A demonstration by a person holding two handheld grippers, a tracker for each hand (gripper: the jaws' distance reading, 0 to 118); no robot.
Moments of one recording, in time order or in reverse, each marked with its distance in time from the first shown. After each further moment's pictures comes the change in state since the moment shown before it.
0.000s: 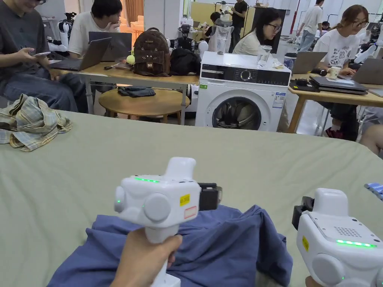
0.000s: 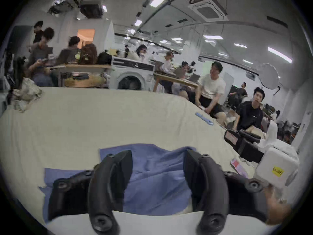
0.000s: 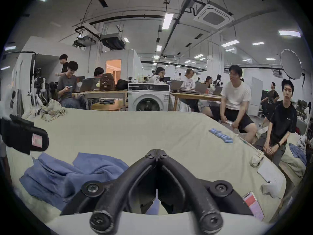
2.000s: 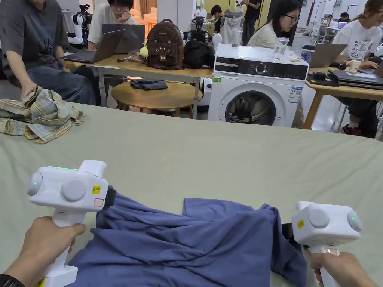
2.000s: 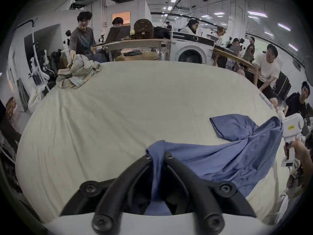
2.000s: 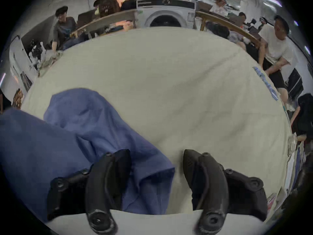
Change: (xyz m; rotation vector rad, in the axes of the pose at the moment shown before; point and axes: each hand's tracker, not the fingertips) left arm -0.180 -0.018 0.034 -0.284 0.408 0.049; right arm 0.007 -0.055 -0.180 -0.767 0.157 0.075
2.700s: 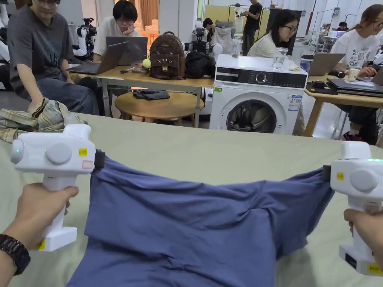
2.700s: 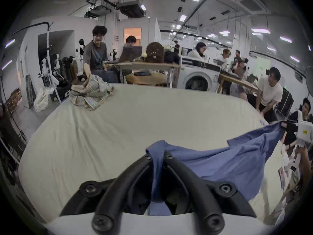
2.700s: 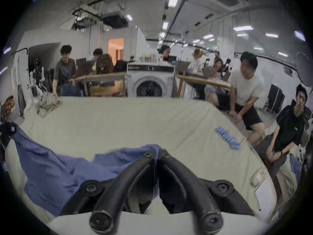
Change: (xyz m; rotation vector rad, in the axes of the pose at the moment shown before) left arm -0.032 0.073 0.066 0.206 0.041 0.082; right arm 0.028 0.058 0.172 0.580 -0.146 -0.046
